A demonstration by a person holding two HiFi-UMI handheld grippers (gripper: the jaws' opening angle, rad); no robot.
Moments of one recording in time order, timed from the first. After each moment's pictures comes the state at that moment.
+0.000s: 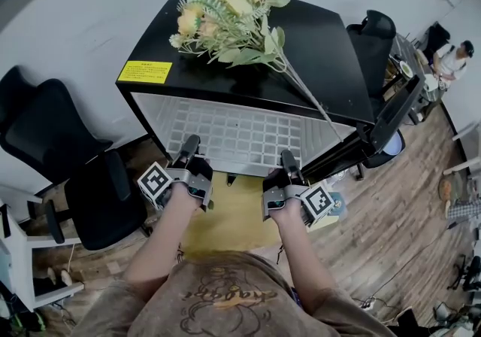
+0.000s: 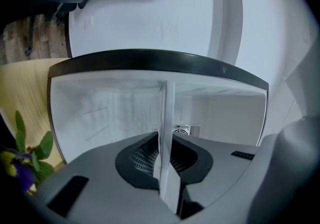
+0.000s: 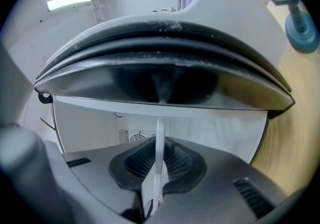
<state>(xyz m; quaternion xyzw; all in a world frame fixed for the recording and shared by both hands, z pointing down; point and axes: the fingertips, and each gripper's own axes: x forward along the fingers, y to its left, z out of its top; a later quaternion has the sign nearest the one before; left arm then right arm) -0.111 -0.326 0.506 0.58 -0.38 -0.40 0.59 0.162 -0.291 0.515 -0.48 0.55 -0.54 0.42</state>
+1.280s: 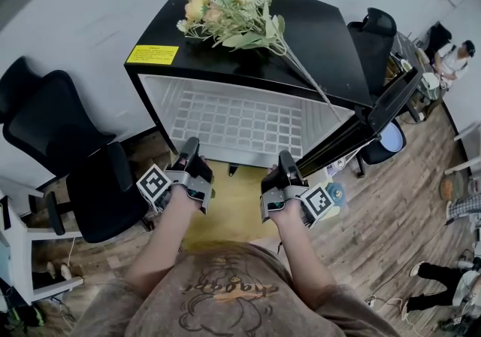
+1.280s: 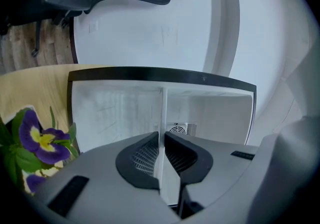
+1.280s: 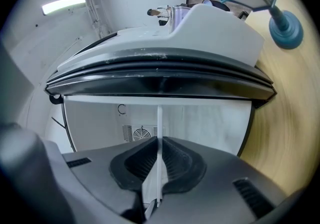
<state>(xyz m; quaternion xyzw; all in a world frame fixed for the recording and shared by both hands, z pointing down) -0.117 -0.286 0.505 0.57 -0.39 -0.41 0.59 0.152 -0.258 0.514 -0.46 0.55 -0.56 0.42</state>
